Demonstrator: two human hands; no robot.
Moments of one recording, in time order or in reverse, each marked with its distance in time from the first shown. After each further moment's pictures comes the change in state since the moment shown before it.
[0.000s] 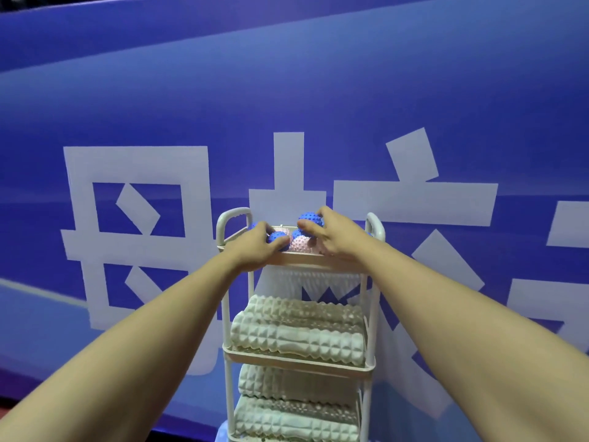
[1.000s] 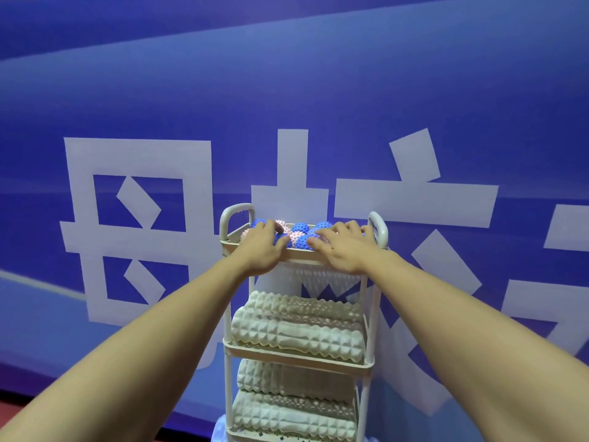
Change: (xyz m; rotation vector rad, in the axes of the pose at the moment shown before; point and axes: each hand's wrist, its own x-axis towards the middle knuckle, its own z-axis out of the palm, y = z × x) left_hand -0.010 0.001 0.012 -0.004 0.057 0.110; right_hand -0.018 0.021 0.014 -0.476 -0.061 -0.056
